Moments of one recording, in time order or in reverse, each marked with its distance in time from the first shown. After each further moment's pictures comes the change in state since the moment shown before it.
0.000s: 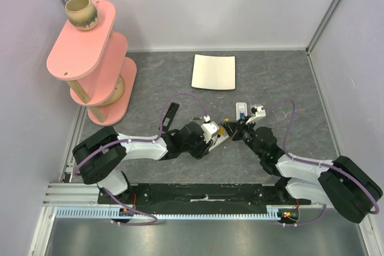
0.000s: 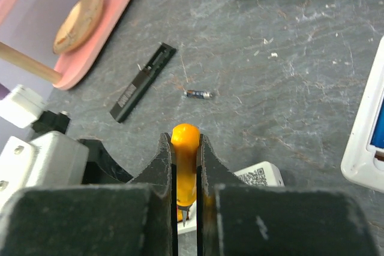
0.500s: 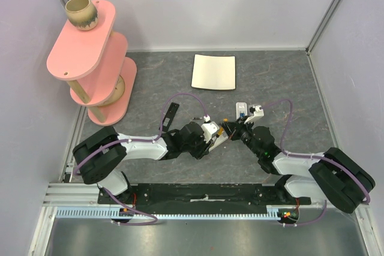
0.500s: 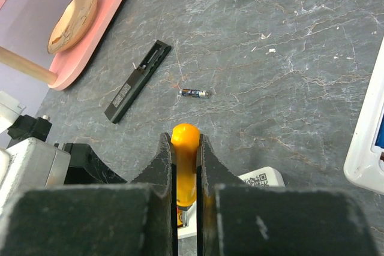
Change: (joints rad) left arm 0.000 0.002 0.000 0.003 0.000 0.000; right arm 0.000 0.117 0.003 0.087 -0.007 0.005
